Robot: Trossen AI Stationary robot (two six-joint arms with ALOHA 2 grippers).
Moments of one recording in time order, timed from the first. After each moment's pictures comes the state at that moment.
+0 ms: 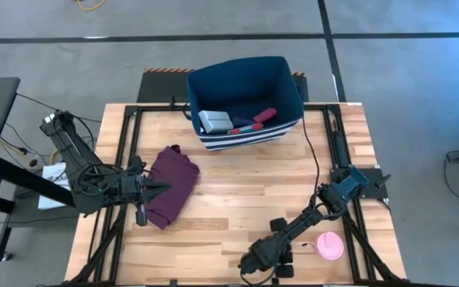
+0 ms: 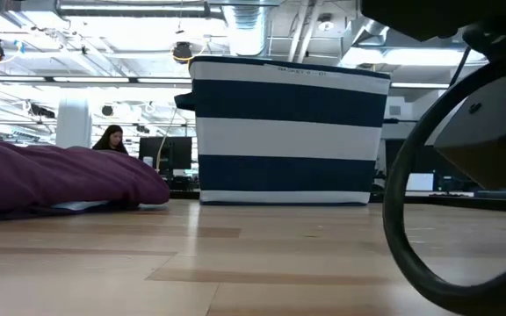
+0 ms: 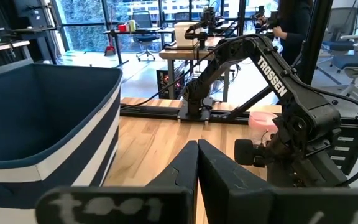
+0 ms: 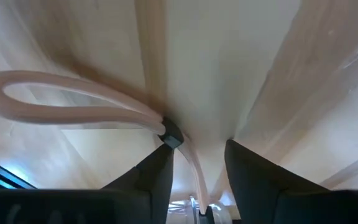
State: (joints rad) left arm -0.88 0.89 0.86 -0.20 -1.08 -0.21; right arm 0.63 2.41 1.86 -1.47 -0.29 0.49
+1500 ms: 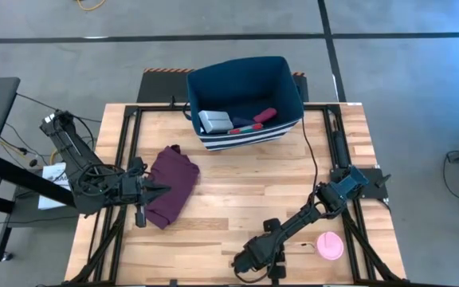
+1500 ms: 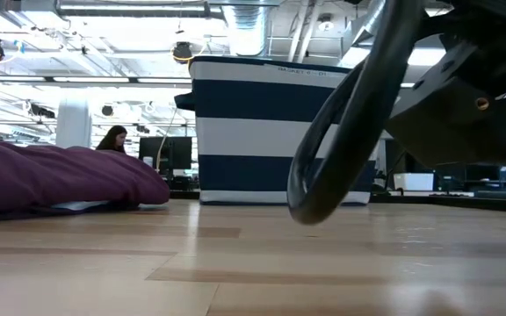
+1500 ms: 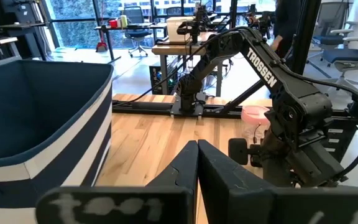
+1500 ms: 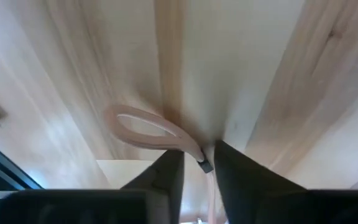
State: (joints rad) left arm -0.88 0.89 0.86 -0.22 -1.04 -0.22; right arm 0.62 2.43 1.93 -1.43 -0.28 0.49
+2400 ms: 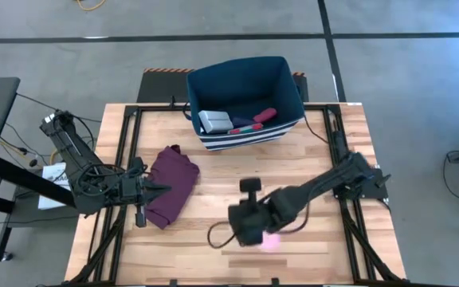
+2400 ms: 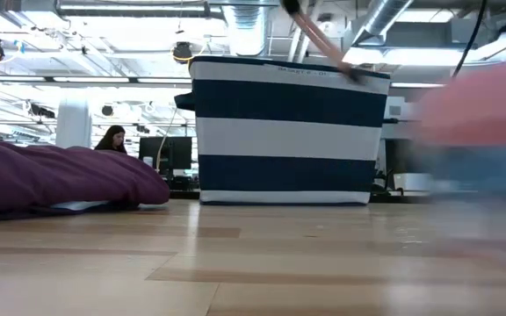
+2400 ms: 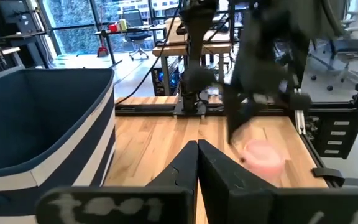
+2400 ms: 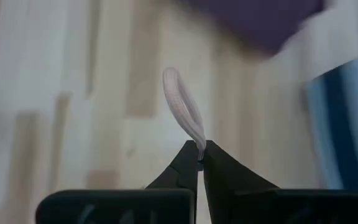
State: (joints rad) left arm -0.88 0.89 0.86 -0.22 -1.04 -0.17; right arm 0.48 2.00 1.98 -1.19 0.40 0.25
